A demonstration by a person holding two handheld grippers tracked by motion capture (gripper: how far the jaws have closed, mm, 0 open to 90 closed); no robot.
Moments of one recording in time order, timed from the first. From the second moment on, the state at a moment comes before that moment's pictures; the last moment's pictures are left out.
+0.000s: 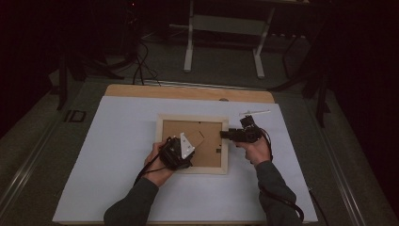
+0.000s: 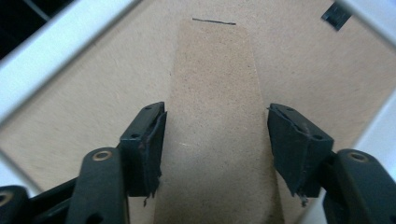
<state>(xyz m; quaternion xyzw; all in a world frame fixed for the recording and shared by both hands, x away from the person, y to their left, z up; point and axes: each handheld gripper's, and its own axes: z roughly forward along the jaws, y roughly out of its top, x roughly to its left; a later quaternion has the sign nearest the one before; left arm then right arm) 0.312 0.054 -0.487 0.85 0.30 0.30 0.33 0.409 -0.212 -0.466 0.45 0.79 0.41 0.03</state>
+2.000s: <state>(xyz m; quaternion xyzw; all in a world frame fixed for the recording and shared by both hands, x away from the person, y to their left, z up) 0.344 0.072 -0.470 0.85 0.36 0.14 0.35 0.398 -0.218 -0.441 0.46 0.77 0.43 0.12</state>
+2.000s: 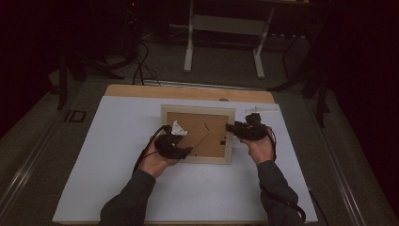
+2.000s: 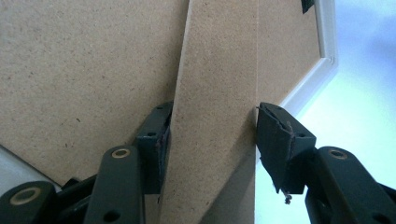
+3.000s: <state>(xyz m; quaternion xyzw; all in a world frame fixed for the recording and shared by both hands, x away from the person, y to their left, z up) 0.341 0.066 -0.456 0.85 0.36 0.19 0.35 0.387 -0.223 -0.438 0.45 0.75 0.46 0.16</state>
